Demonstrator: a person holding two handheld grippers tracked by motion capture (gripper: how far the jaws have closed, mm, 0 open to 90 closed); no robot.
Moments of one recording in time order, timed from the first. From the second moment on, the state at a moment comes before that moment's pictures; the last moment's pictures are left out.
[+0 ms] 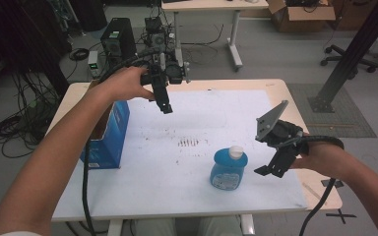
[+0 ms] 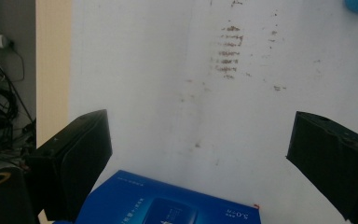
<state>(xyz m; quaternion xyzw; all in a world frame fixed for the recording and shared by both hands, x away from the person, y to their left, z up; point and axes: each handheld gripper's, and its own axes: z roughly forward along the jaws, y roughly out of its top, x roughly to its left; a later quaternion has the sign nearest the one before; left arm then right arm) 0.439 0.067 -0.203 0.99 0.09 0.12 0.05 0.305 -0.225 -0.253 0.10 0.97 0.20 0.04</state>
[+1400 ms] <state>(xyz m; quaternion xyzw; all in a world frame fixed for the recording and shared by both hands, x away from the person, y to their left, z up) 0.437 0.065 -0.207 0.99 0.09 0.12 0.05 0.307 -0.252 -0.308 0.10 0.94 0.31 0.04</state>
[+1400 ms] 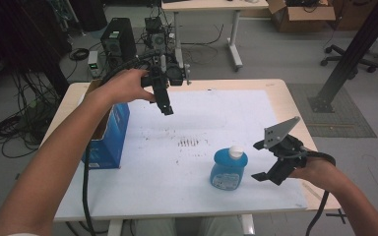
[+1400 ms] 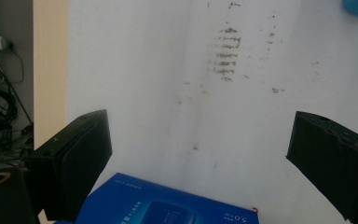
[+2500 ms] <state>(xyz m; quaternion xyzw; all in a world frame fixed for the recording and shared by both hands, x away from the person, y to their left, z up) 0.438 0.064 -0.210 0.99 0.09 0.12 0.05 0.307 -0.257 -0.339 0.10 0.92 0.39 0.04</state>
